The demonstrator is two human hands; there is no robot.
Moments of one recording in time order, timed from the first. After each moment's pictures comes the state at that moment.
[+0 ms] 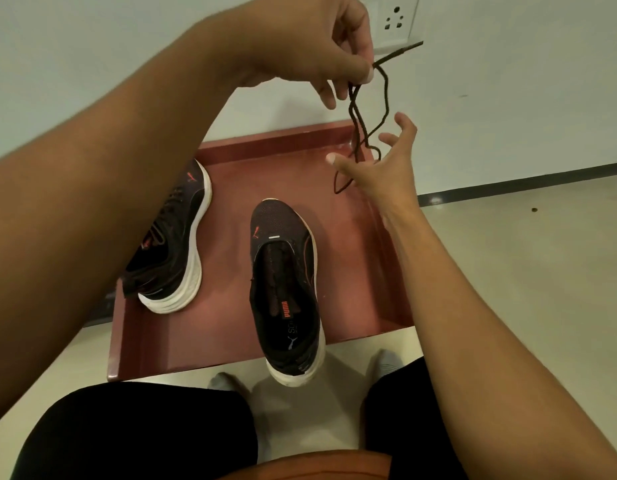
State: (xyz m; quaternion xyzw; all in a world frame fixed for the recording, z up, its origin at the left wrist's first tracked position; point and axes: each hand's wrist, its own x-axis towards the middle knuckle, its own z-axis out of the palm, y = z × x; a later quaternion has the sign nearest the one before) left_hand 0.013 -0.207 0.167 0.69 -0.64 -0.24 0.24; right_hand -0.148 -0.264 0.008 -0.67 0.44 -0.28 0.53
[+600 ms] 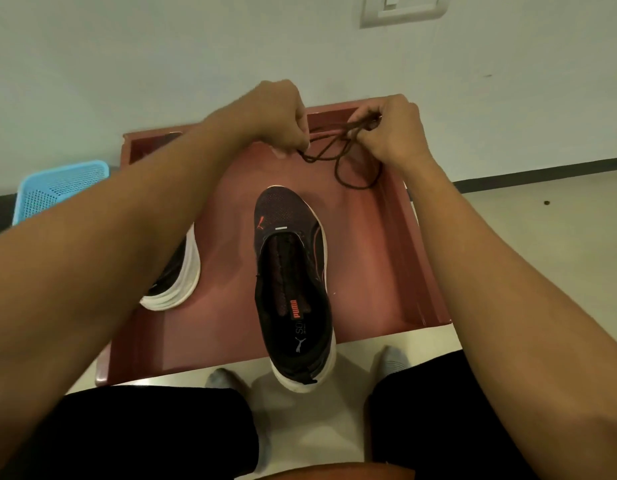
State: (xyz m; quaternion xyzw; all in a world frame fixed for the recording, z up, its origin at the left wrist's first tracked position) left_hand 0.069 -0.199 0.044 0.82 -0.51 -0.24 0.09; right_hand -0.100 -0.327 -0.023 -0.84 0.38 -0.20 0.33
